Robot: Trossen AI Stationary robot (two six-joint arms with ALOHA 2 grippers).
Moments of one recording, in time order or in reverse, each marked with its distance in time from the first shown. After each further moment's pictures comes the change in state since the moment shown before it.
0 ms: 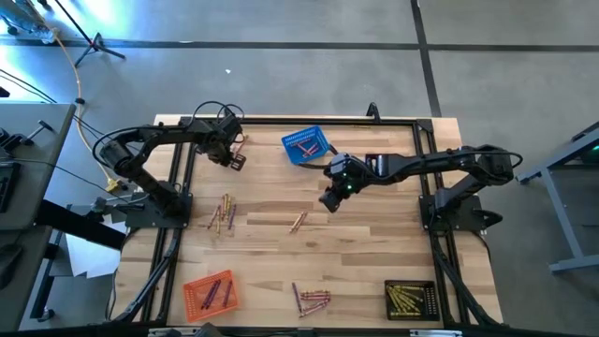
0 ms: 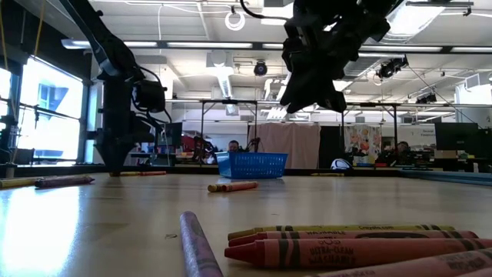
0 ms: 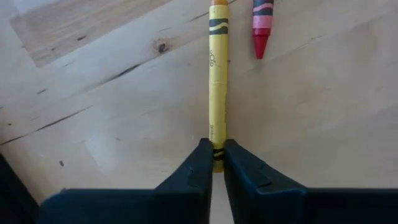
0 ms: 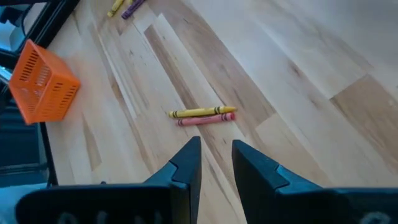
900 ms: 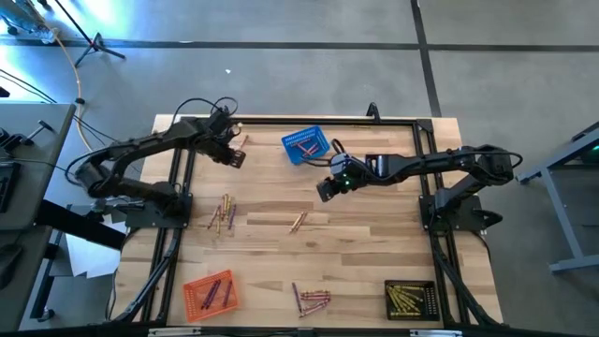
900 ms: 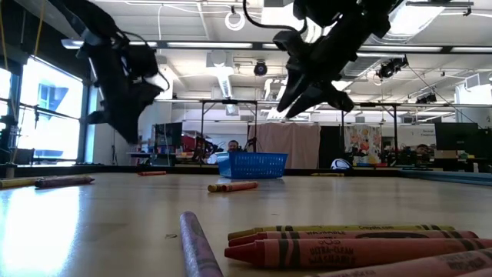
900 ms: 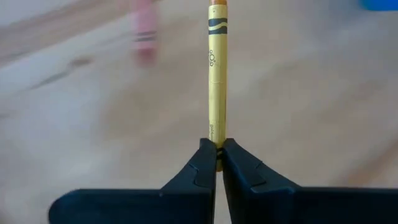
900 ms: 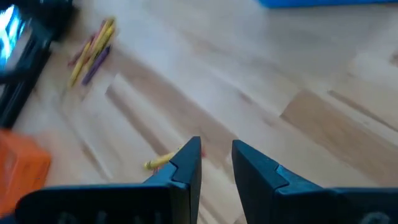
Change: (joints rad) left arm -0.041 -0.289 -0.003 -0.046 0.255 -0.034; right arm 0.004 0.000 0.000 0.004 0.230 0.231
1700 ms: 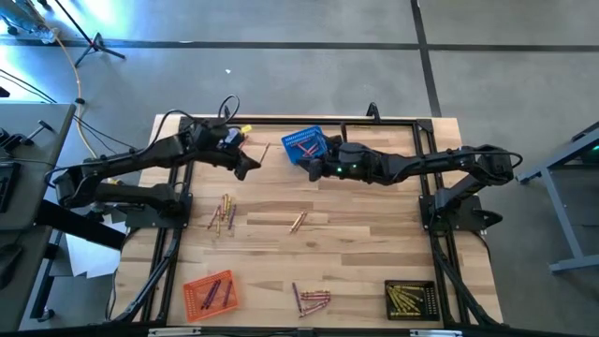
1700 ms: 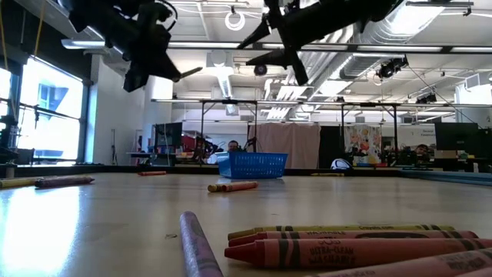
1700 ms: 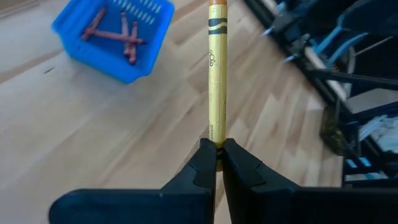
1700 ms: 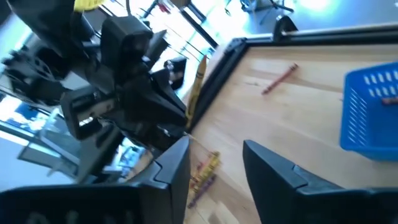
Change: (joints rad) left arm -0.340 -0.263 0.001 0.324 0.133 -0.165; right arm 0.001 0.000 0.000 0.570 0.173 -0.004
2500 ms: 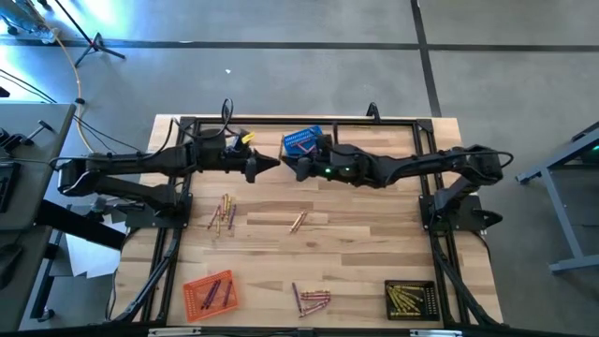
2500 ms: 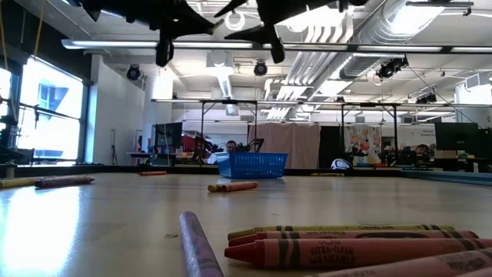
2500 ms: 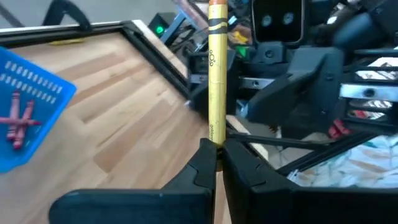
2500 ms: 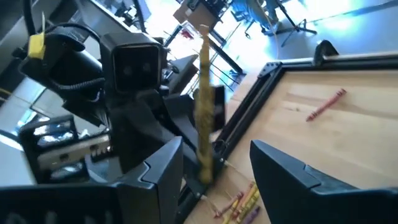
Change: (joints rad) left arm -0.230 0.046 0.002 0.461 -0.177 -0.212; right arm 0.071 0.097 0.177 0.046 0.090 0.003
